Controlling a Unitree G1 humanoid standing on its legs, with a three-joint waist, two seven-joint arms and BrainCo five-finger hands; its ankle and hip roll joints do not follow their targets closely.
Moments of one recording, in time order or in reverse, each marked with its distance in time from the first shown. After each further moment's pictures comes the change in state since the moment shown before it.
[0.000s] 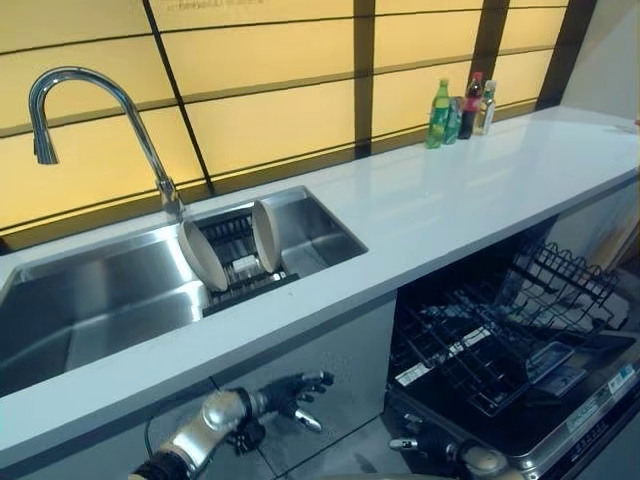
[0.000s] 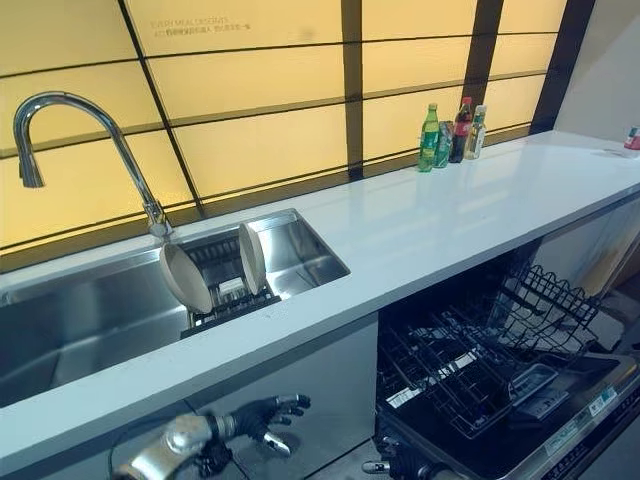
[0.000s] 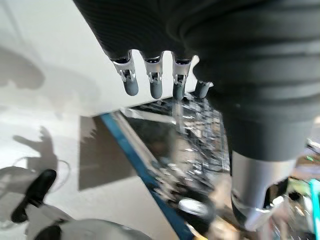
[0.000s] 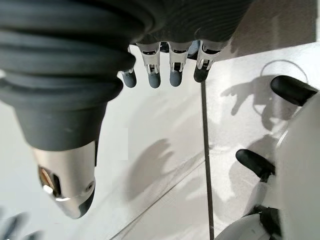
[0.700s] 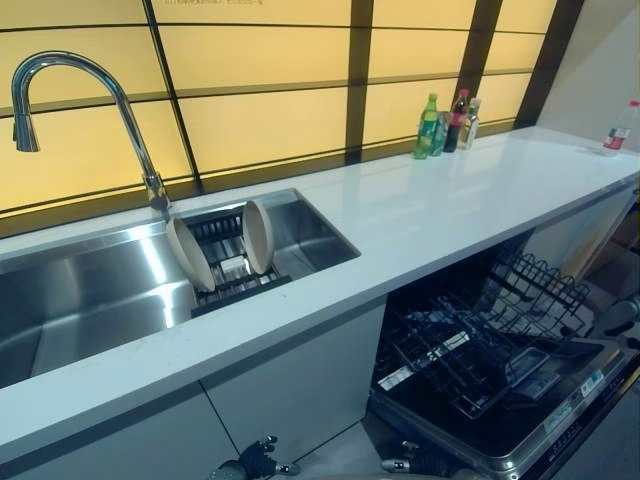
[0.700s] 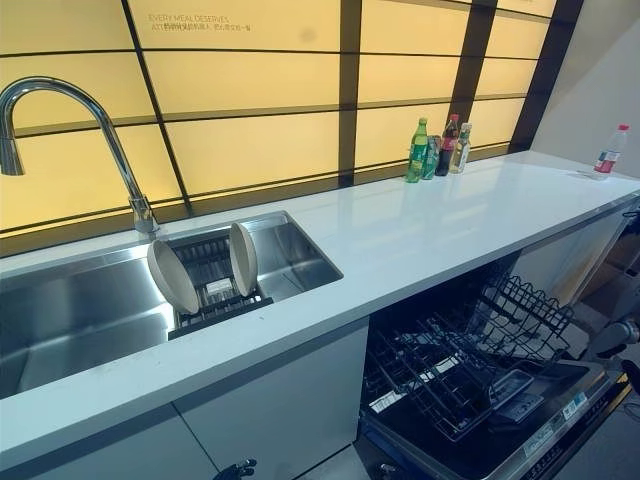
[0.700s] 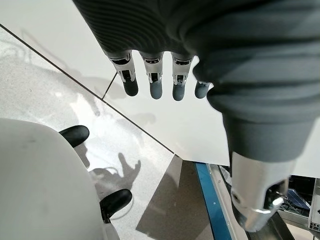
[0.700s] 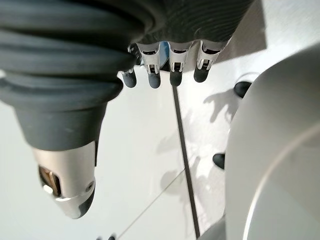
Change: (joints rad) left arm 0.041 -0.367 0.108 0.902 0.297 -0.057 0.618; right arm -0.014 0.132 -0.021 0.195 0.003 -0.050 -0.005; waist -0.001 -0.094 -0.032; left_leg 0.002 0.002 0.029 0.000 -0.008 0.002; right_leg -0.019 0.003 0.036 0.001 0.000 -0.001
